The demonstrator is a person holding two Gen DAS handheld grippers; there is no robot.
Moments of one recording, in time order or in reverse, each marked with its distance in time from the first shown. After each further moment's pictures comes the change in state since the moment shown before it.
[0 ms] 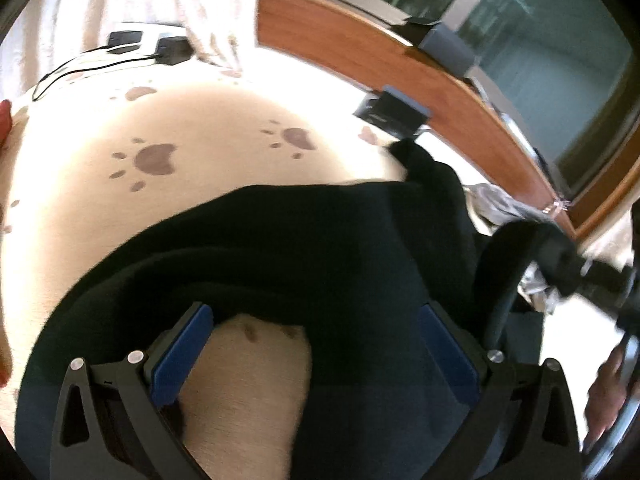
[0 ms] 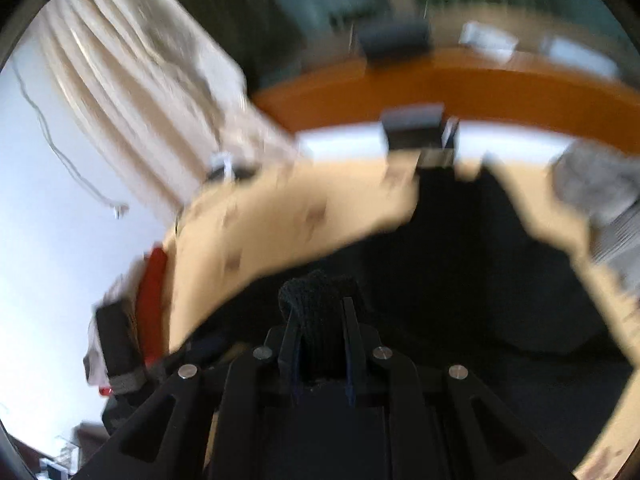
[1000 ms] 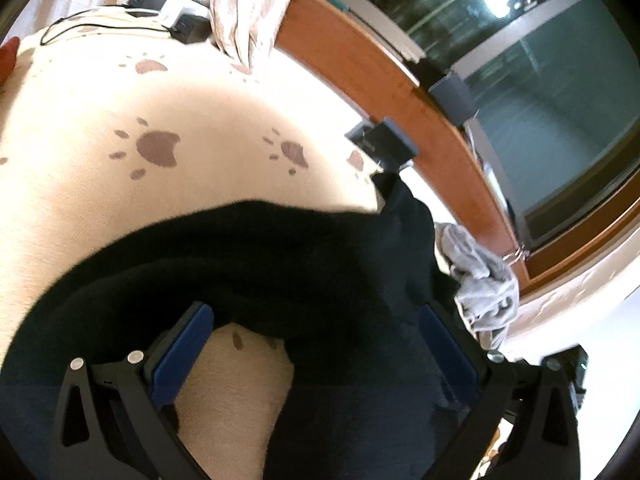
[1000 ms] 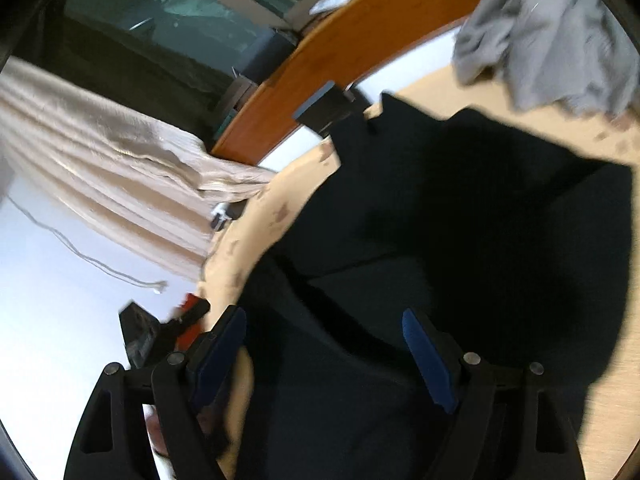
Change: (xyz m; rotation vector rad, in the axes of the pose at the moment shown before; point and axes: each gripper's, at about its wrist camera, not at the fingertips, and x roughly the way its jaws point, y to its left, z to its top) left arm -0.016 0.027 0.015 -0.190 -0.019 -0.205; right arm -0.031 -0.116 -0.068 0.429 -0.088 0.236
